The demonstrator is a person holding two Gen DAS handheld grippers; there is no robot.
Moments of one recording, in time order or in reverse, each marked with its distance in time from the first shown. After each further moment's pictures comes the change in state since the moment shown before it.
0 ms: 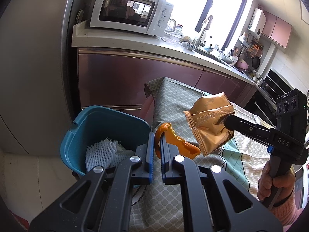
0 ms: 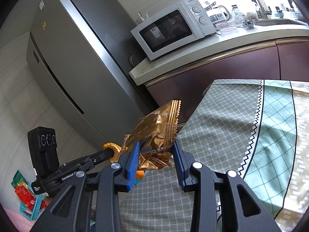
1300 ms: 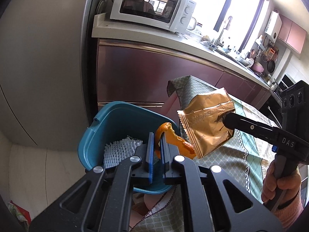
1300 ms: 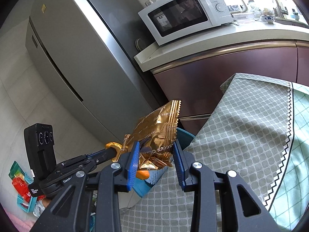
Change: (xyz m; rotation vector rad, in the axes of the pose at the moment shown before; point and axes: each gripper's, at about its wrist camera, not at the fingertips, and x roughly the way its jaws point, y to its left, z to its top) left arm 0.018 0.050 -0.002 -0.067 0.027 0.103; right arm 0.072 0.022 0.013 -0.055 0.103 0.013
